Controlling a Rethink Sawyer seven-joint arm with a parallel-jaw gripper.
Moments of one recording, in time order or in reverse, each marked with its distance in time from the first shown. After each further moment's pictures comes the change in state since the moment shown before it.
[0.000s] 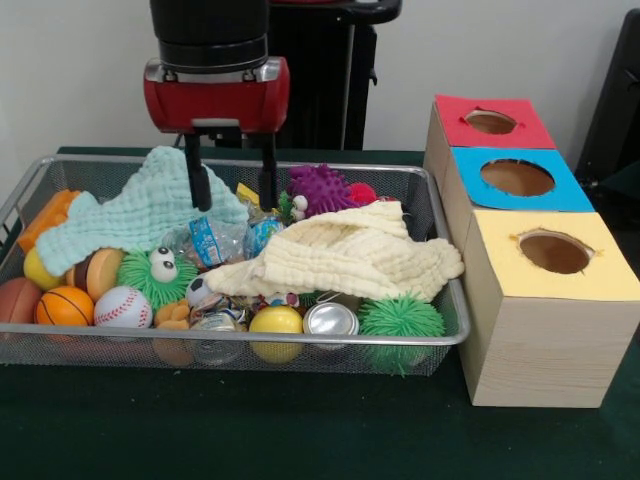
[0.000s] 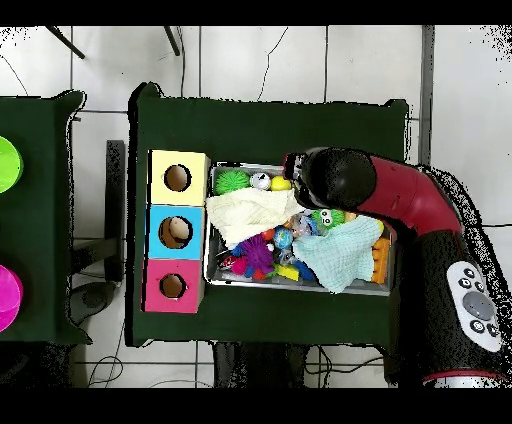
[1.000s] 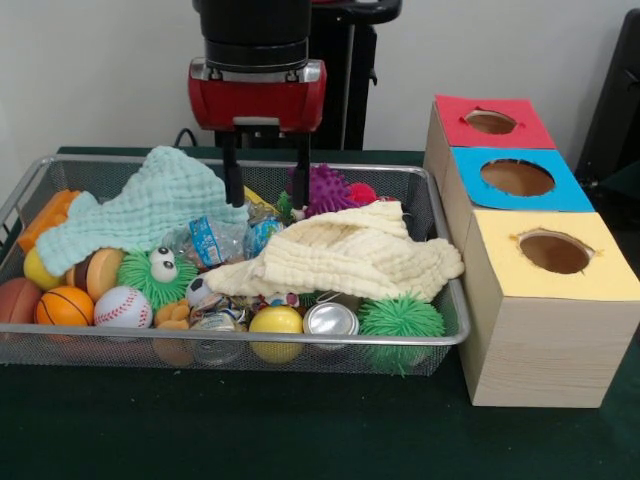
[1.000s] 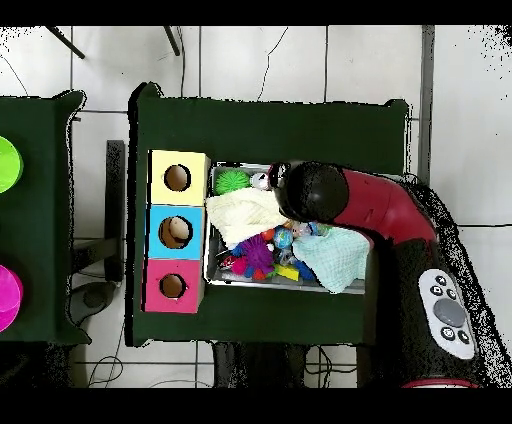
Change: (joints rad) arm 0.078 -0.023 -0.069 0.075 0.027 -0.096 0.000
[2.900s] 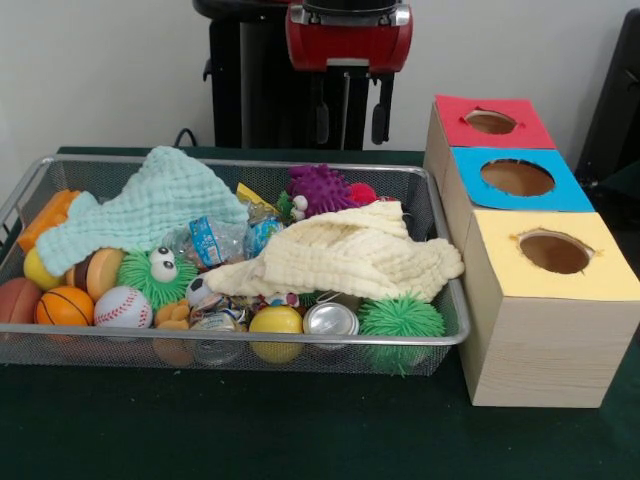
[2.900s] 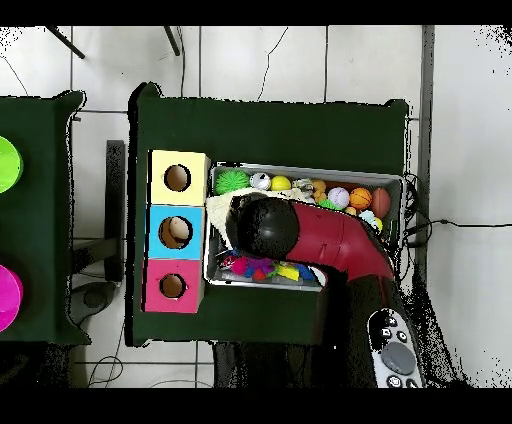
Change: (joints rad) arm 0.147 -0.120 -0.104 0.189 0.094 -0.002 0.000
